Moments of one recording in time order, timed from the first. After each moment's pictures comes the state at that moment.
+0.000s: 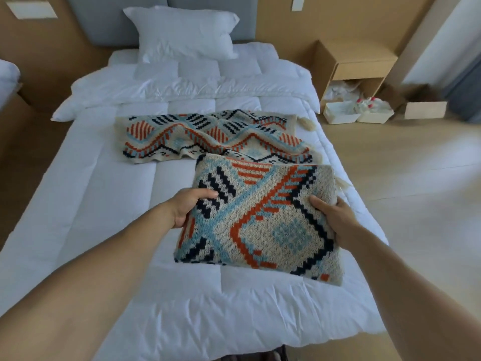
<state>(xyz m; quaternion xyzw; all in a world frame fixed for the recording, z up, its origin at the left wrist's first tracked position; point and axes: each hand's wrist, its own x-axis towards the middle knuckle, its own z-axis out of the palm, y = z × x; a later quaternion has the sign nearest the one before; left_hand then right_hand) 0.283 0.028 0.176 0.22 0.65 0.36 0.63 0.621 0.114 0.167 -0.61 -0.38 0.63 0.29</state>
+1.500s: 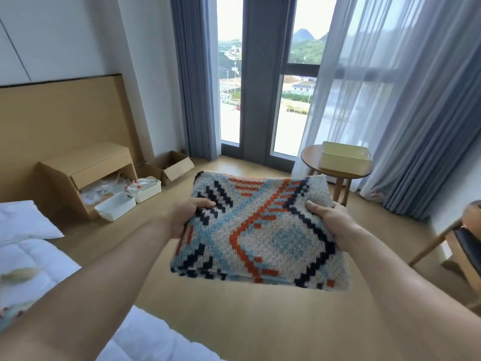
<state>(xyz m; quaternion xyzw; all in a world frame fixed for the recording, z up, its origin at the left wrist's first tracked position) 1.014 0.261 0.347 0.56 0.41 0.11 0.71 1.284 0.059 0.337 -0.71 -0.16 0.35 0.59</state>
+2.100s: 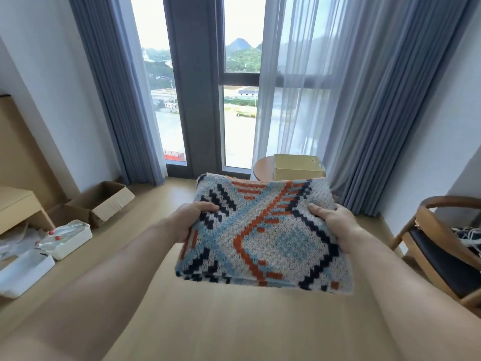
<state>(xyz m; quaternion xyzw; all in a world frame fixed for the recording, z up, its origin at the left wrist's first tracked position) 1.336 0.411 0.337 0.59 0.35 0.03 0.72 1.538 0.137 0.346 -0.73 -0.08 0.26 0.63</state>
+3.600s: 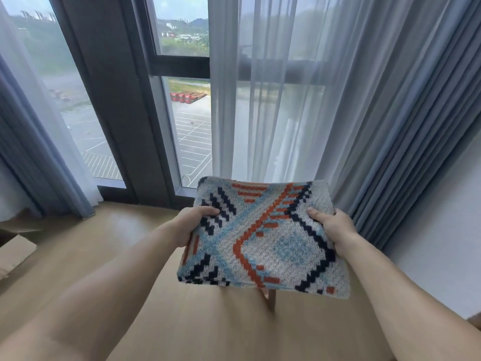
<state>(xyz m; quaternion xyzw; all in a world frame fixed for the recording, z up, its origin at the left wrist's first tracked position) 2.044 0.694 0.289 0.59 0.39 0.02 0.71 2.233 0.417 0.285 -0.76 -0.03 0.21 0.61</state>
